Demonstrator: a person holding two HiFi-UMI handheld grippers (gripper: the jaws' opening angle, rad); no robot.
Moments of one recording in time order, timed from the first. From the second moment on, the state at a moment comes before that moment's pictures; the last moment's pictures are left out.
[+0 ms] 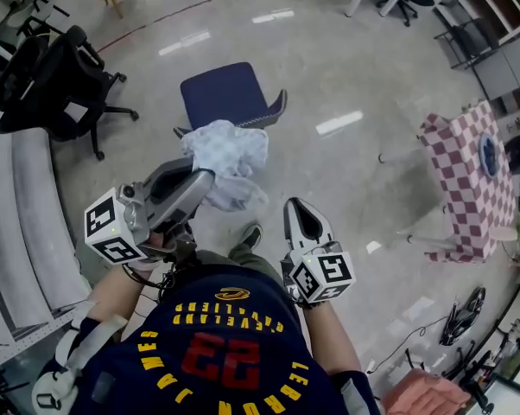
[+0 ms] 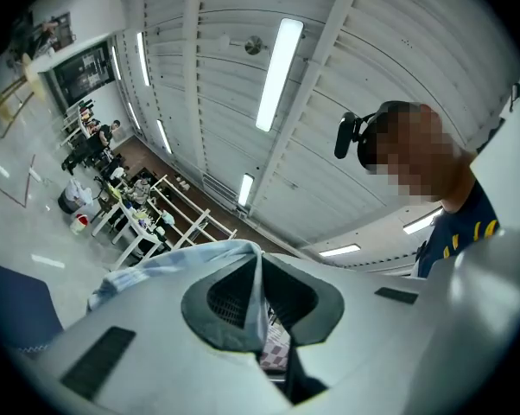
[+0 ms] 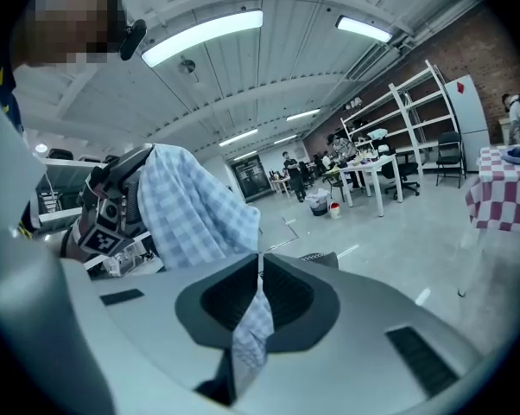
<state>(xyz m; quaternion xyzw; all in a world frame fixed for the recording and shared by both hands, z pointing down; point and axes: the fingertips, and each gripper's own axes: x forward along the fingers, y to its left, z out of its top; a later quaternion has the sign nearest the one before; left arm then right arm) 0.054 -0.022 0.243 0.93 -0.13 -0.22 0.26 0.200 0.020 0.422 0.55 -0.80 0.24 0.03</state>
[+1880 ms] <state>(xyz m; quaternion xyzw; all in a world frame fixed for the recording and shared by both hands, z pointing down) -0.026 -0.476 0.406 0.89 -0.28 -0.12 0.34 0.193 -0.151 0.476 0.62 -0.70 0.35 0.03</state>
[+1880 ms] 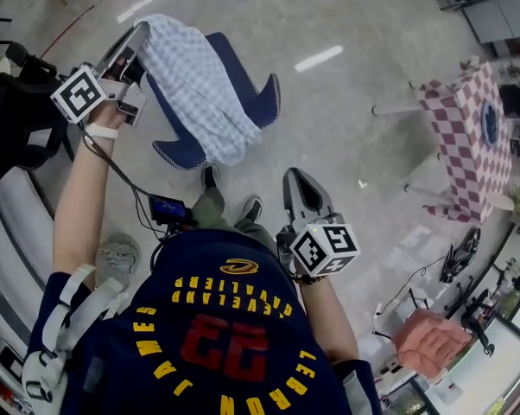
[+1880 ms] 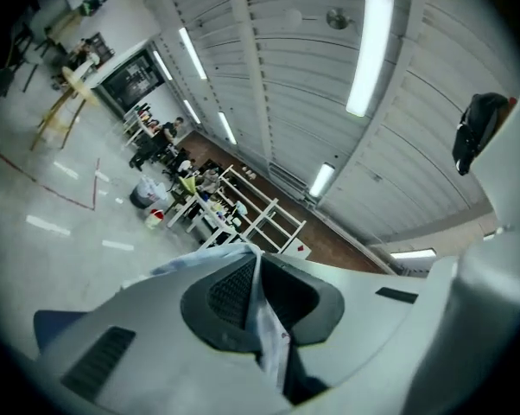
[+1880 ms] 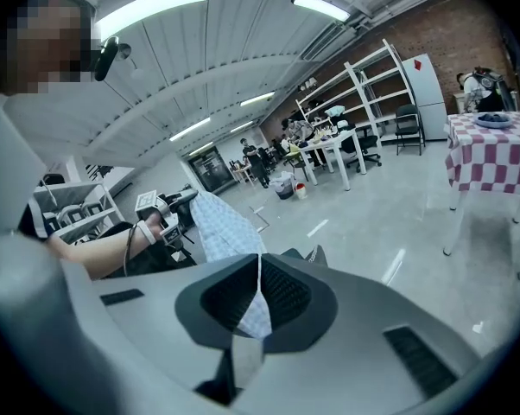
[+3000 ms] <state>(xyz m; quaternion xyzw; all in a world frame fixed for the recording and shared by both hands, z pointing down) -0.037 -0.443 0.789 0.80 -0.23 0.33 0.45 0.187 -0.181 0.518 0.67 -0.62 0.41 0.05</state>
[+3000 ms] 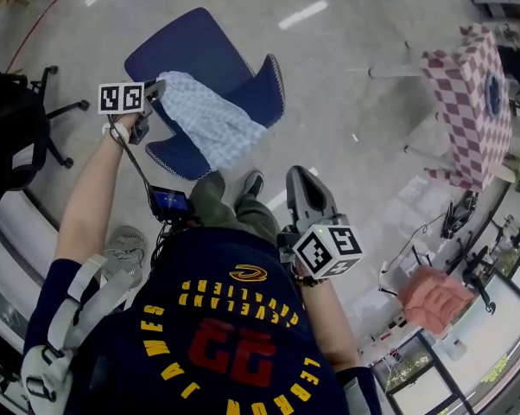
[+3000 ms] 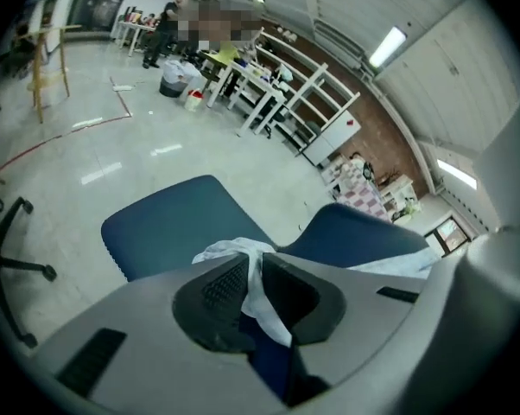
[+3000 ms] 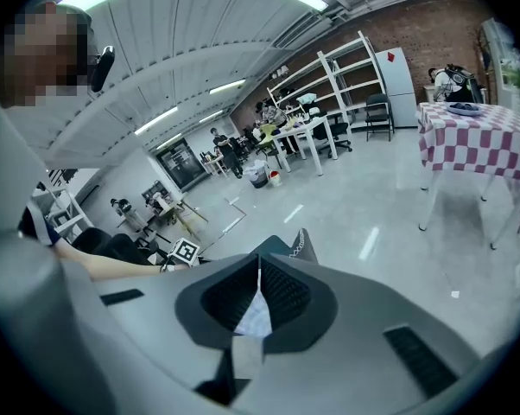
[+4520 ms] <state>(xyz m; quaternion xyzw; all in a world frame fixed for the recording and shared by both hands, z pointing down) -0.012 -0.350 0.533 0.87 -0.24 0.05 0.43 0.174 -0.191 0.492 0.63 -0.69 0.35 0.04</state>
